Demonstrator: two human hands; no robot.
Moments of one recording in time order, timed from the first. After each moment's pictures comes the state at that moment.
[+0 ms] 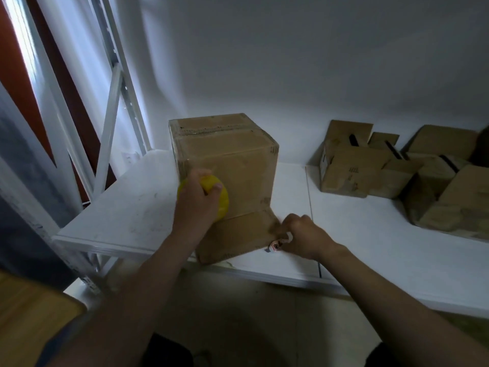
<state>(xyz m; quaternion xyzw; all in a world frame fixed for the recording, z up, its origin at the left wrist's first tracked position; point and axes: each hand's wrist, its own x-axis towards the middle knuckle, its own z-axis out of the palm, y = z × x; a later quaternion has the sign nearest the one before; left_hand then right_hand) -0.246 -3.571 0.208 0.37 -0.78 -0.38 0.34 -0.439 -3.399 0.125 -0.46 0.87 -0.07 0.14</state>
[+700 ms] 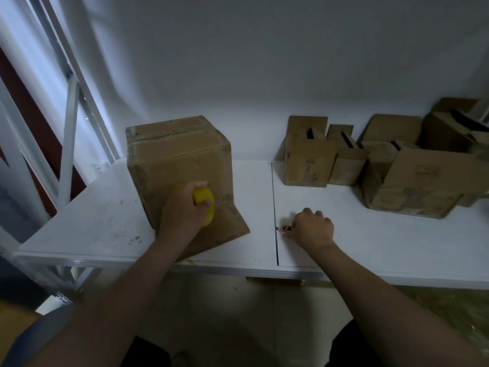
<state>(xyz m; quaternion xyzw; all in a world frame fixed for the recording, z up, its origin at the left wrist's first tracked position) -0.283 -3.510 0.196 0.33 -0.85 -0.32 0.27 -0.491 -3.311 0.111 -0.28 0.96 0.00 0.00</state>
